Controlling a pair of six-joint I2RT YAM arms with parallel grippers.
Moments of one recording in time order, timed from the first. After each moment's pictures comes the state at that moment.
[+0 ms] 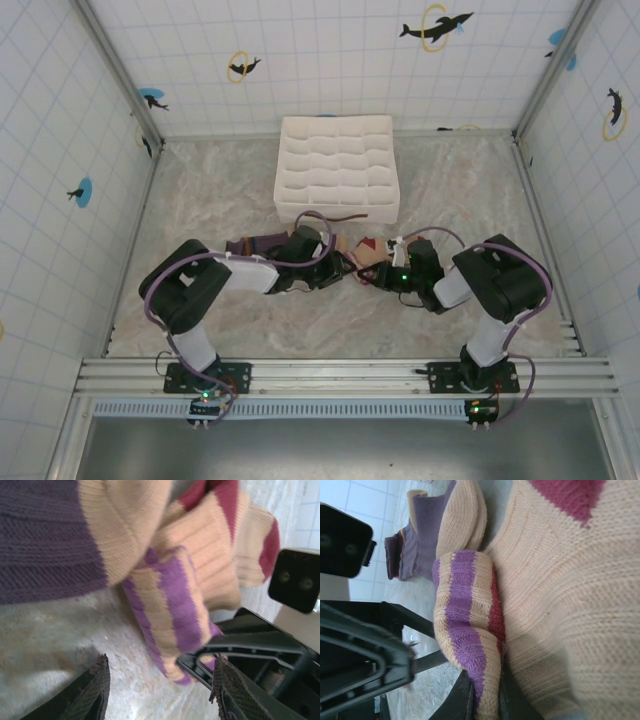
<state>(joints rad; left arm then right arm) -0.78 1.77 0.73 0.30 0.42 -1.10 0.49 1.76 0.32 0.83 -0.62 0.83</state>
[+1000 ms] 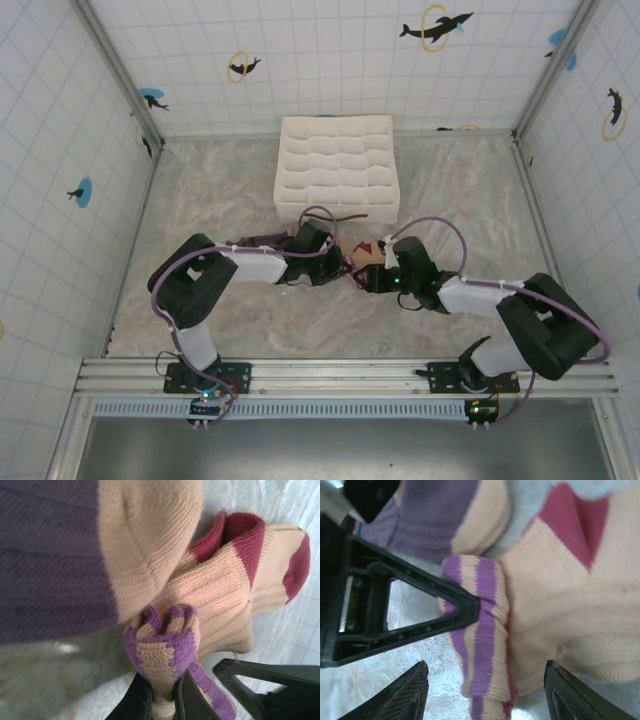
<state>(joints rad) -0.79 1.80 0.84 0.08 0.38 -1.10 0.70 1.38 0.44 0.20 -0.24 0.52</state>
